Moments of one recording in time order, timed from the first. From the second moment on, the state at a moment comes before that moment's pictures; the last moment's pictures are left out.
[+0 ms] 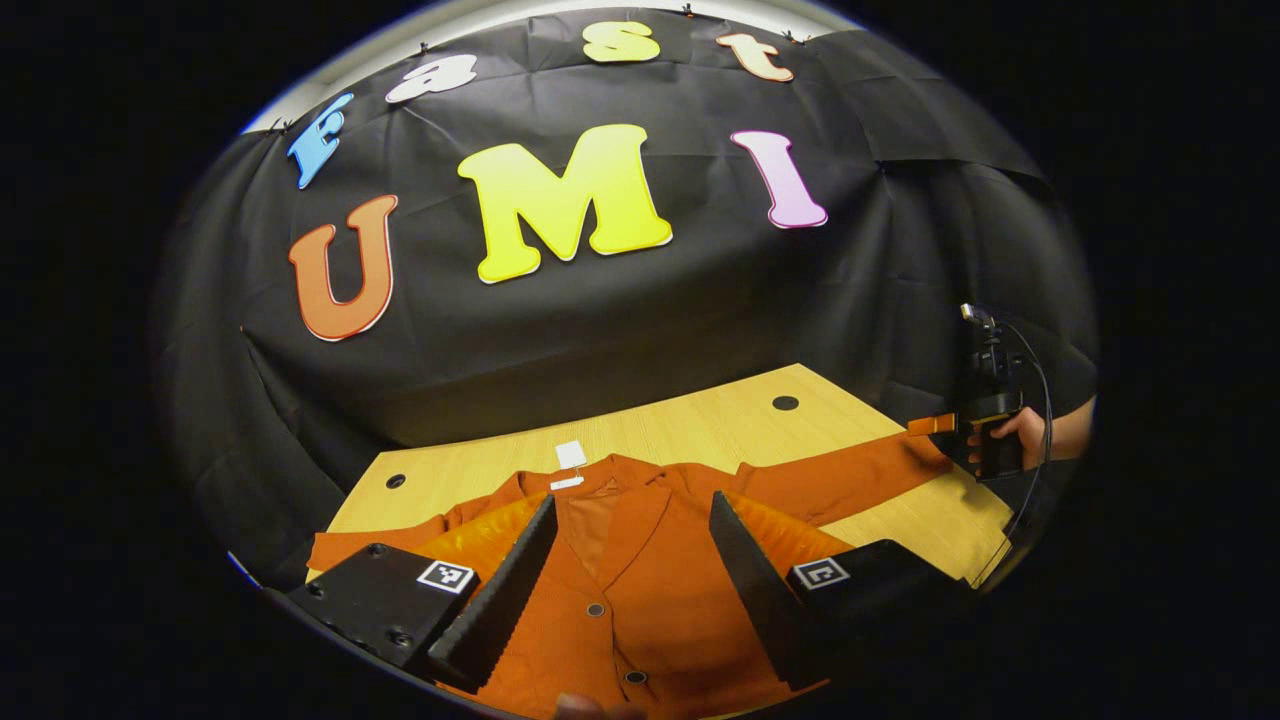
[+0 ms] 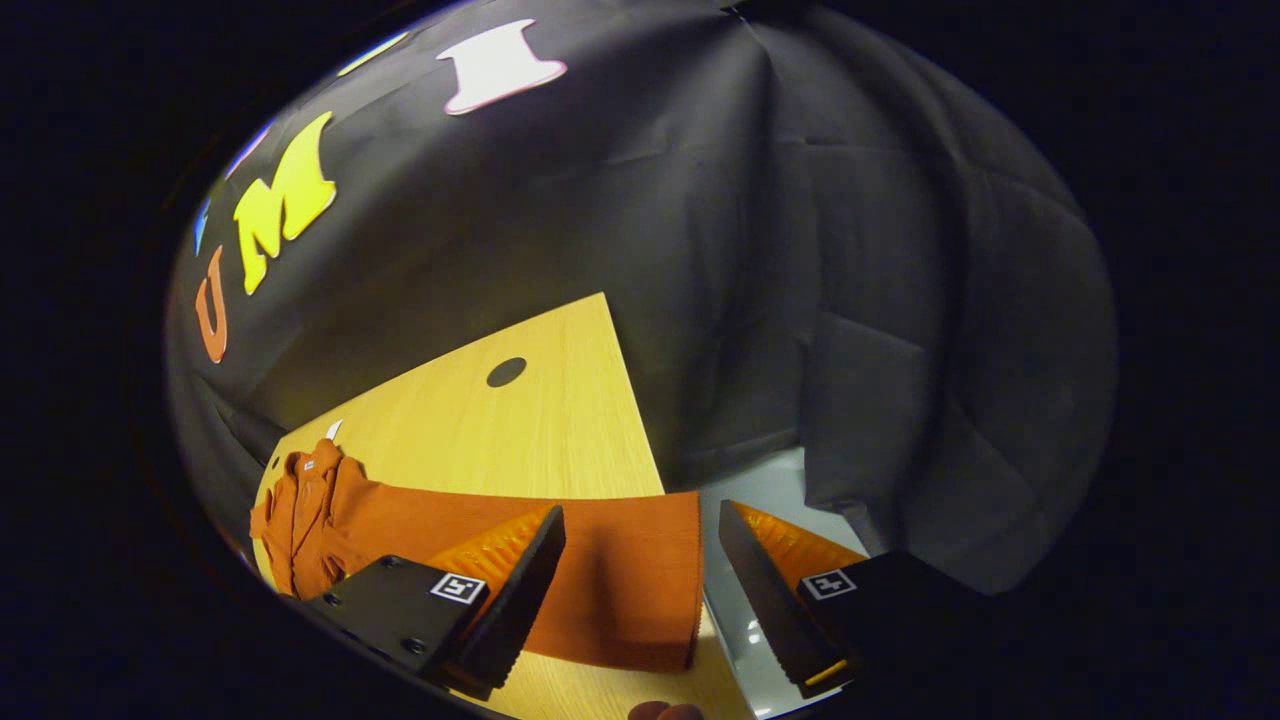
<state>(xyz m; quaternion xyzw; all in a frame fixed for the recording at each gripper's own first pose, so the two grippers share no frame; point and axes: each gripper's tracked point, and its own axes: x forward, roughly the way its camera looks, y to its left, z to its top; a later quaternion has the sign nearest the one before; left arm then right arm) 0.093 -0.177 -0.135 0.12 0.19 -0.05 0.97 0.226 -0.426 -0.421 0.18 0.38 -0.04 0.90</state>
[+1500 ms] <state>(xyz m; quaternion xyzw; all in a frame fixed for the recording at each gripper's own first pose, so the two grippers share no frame) 0.095 -0.075 -0.126 0.05 0.17 -0.03 0.98 0.218 -0.320 -0.243 0.16 0.36 -0.08 0.91</state>
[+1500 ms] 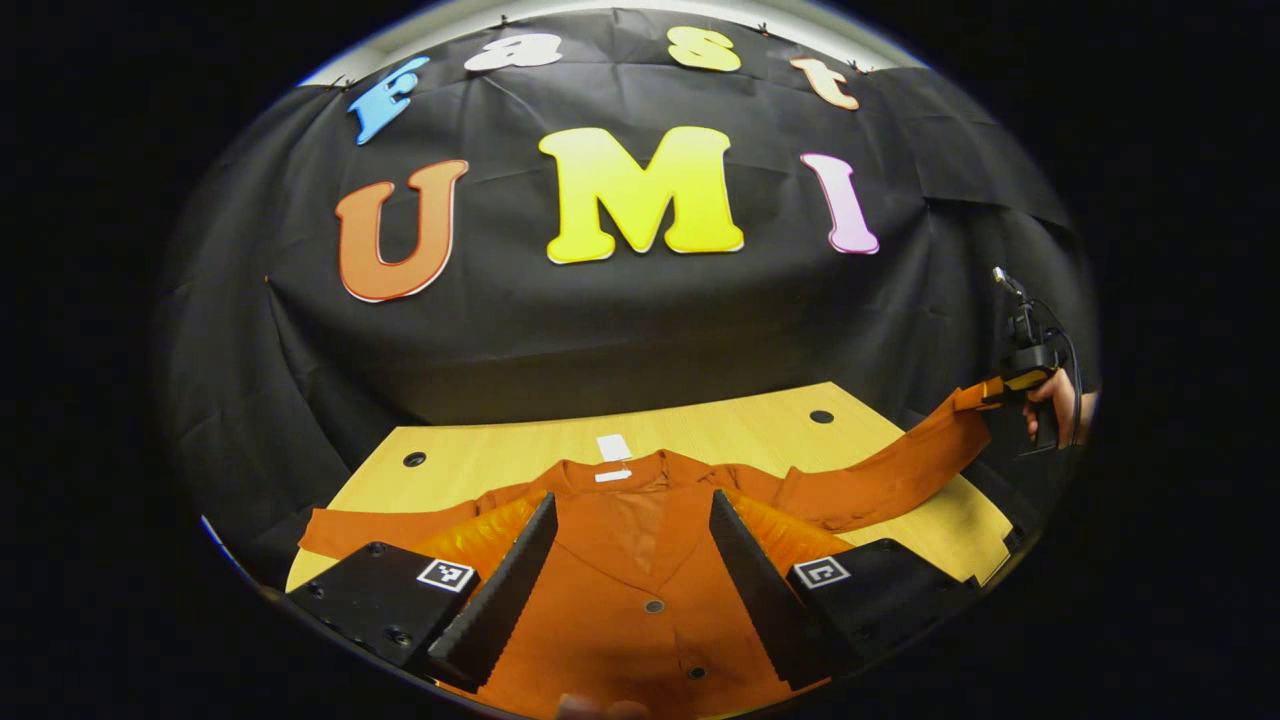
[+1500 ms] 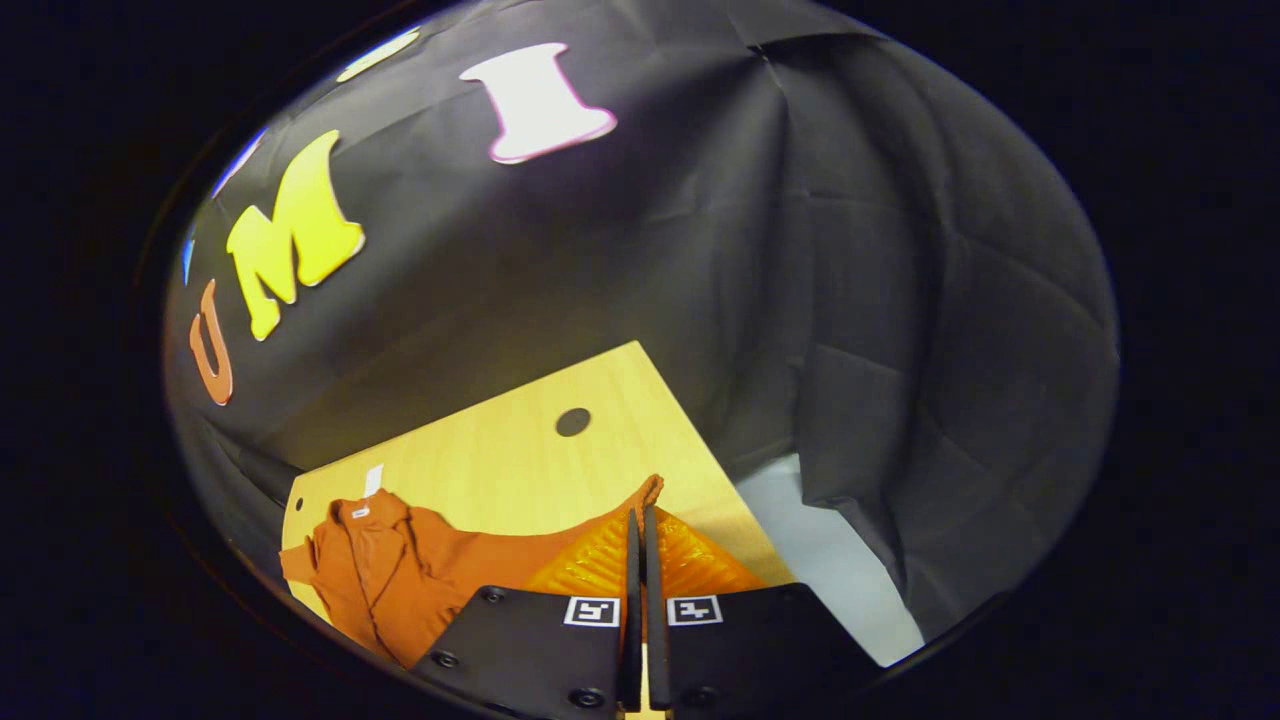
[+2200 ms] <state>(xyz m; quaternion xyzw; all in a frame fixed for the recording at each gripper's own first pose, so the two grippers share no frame) 0.055 0.098 -0.111 -0.01 0.11 0.03 0.99 0.249 0.039 -0.097 0.11 0.34 0.09 0.93</state>
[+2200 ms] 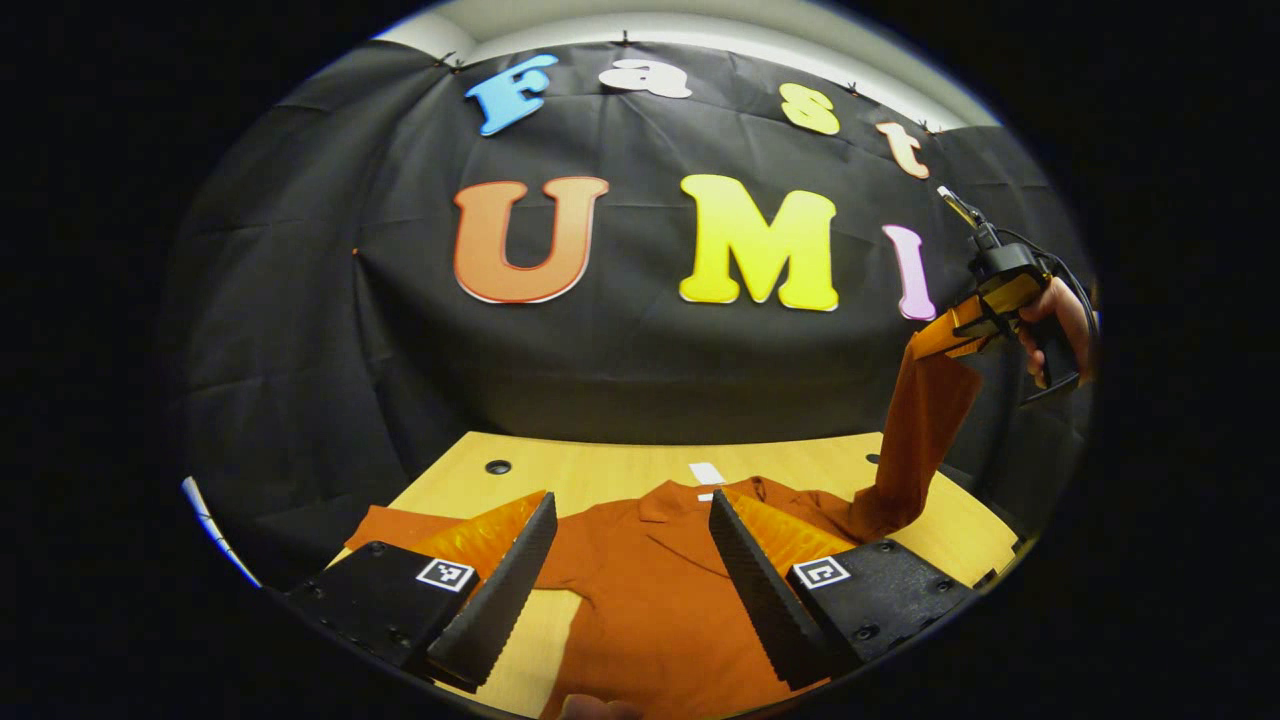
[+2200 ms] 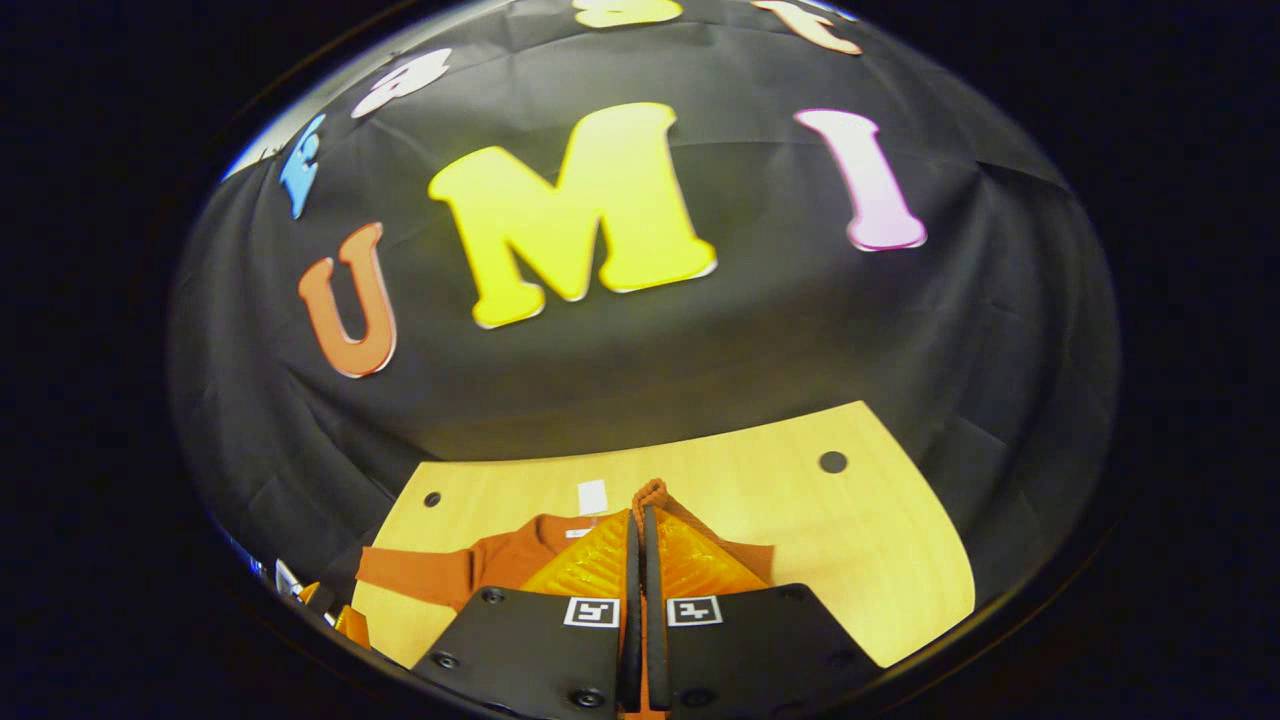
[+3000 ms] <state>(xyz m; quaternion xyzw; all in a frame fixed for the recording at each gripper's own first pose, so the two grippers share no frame) -0.004 0.225 -0.147 -0.07 0.15 0.13 0.98 0.249 0.303 -0.329 0.06 0.48 0.16 0.86</state>
